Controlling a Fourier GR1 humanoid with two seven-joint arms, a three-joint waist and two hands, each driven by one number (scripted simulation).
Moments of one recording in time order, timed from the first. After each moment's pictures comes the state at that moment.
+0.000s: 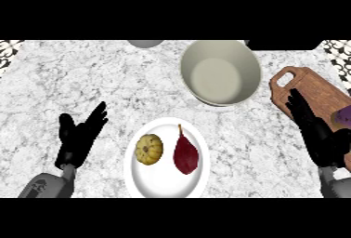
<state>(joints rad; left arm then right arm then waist) -0.14 0.38 -0.29 -1.36 0.33 0.18 0.20 -0.10 -0.54 0.24 -1.44 -0.34 -0.20 -0.06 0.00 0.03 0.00</state>
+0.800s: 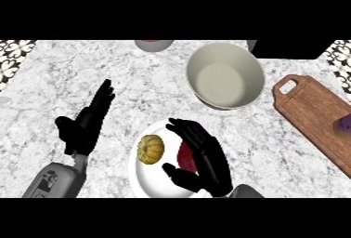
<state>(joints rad) -0.22 0.31 -0.29 -1.46 0.24 0.26 0.04 -0.29 -0.18 0.81 -1.48 0.50 -0.67 0.11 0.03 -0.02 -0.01</state>
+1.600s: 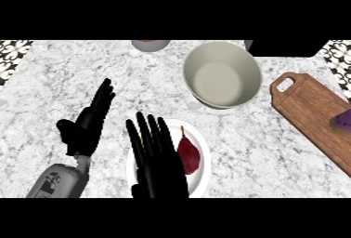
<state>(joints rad) -0.21 0.28 -0.28 -1.48 0.20 0.29 0.04 -0.55 -0.01 1.05 -1.56 1.07 -0.46 0.99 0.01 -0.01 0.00</state>
